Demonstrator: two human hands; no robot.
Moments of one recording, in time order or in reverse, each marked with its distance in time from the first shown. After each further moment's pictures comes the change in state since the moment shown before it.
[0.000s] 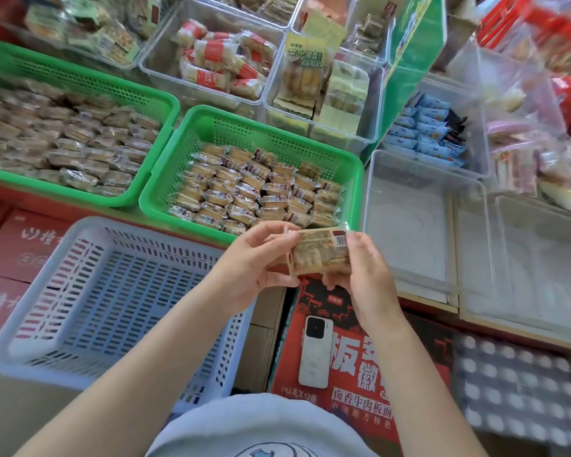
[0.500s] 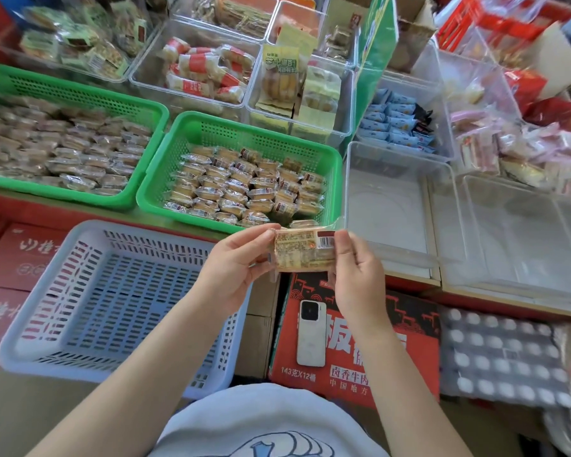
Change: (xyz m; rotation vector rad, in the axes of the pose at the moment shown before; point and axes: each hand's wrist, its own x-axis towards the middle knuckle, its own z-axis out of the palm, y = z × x) left_hand -0.042 -0.027 0.001 0.005 0.152 0.058; right_hand -0.074 0.007 0.002 -0.231 0.187 -0.296
